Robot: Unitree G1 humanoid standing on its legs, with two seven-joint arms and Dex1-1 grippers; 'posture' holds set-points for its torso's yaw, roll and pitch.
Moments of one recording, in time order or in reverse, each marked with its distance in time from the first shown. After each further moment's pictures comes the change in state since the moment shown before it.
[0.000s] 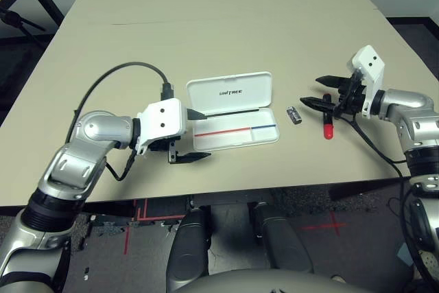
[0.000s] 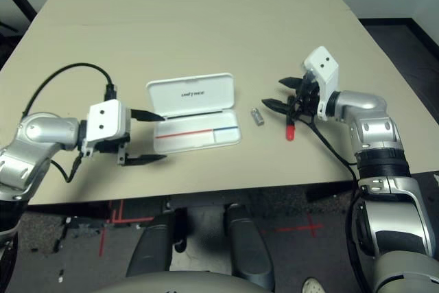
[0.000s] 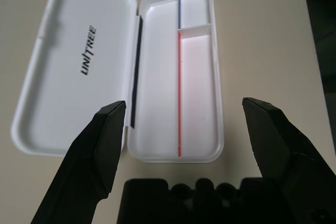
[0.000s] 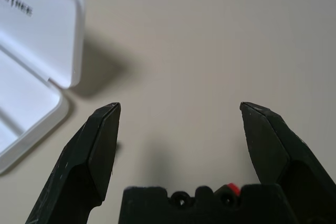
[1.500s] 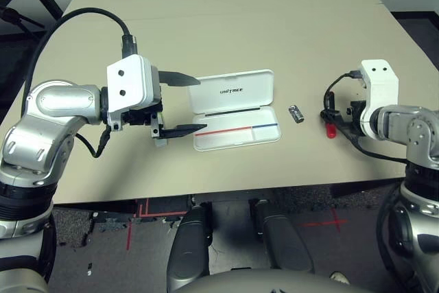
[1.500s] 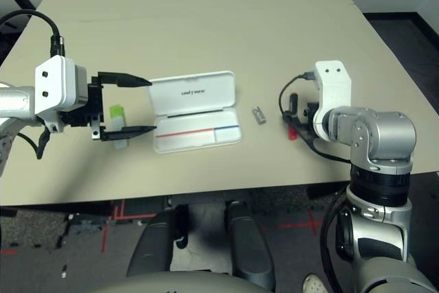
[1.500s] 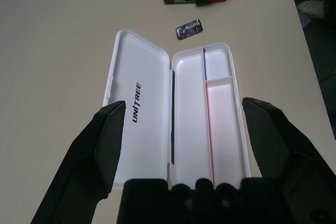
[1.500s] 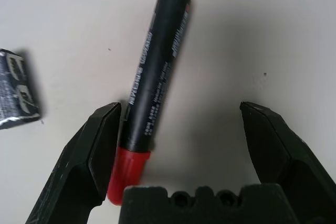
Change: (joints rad) left arm -0.112 0.066 0.078 -0.074 -0.194 0.065 0.028; right arm 0.086 0.150 -0.128 -0.589 0.015 1.174 -0.678
